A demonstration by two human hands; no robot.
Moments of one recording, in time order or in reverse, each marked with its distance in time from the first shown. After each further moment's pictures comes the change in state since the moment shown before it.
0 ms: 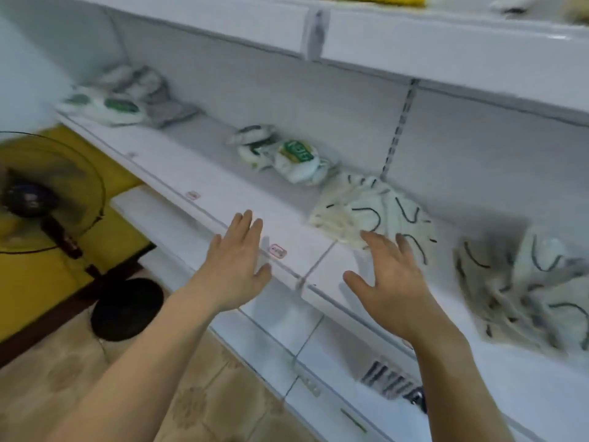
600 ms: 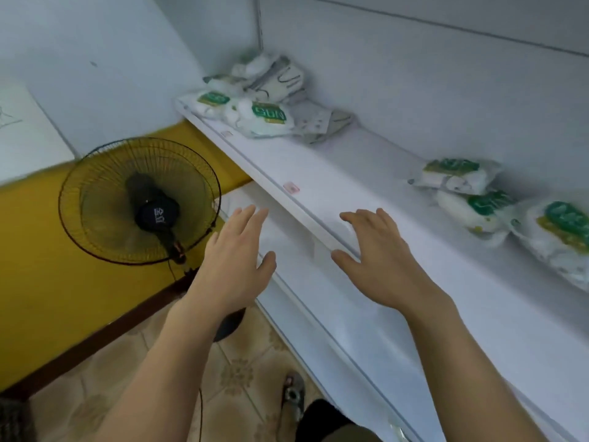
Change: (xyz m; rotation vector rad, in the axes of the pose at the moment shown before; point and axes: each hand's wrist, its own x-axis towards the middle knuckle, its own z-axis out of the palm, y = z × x) left_hand 0.083 -0.402 -0.102 -0.112 0.249 -0.240; right_hand 0.288 -0.337 0.225 -0.046 -0.201 -0.293
